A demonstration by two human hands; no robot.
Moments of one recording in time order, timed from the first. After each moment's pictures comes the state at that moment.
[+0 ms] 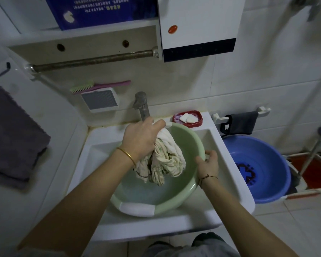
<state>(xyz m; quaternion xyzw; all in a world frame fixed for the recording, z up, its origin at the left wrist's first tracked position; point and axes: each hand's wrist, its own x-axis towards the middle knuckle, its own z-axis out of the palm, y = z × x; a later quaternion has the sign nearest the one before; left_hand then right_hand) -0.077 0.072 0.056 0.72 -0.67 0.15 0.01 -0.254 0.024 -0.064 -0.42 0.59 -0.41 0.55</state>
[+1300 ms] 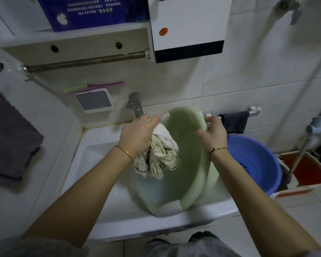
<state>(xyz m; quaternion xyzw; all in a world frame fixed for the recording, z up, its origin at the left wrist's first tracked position) -0.084 0.067 0.053 0.73 -0.67 0.12 0.04 -0.280 -0.005 0.032 -0.61 0.56 -0.39 0.40</state>
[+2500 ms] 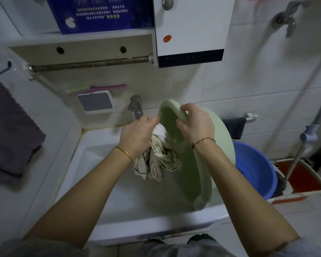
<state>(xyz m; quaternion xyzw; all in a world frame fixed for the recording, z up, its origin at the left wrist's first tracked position) -0.087 0.074 0.061 0.74 -0.65 0.13 0.07 -0.245 0.018 0.093 -0.78 0.51 -0.30 0.19</state>
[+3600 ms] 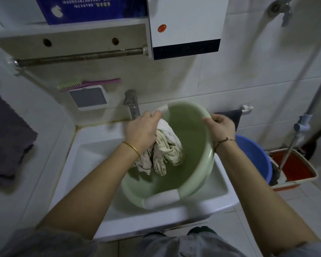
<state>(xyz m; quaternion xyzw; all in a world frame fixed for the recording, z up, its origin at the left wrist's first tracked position) -0.101 0.058 0.051 0.75 -0.65 0.11 0.08 -0.291 -0.023 0.031 -0.47 0.56 -0.47 0.48</state>
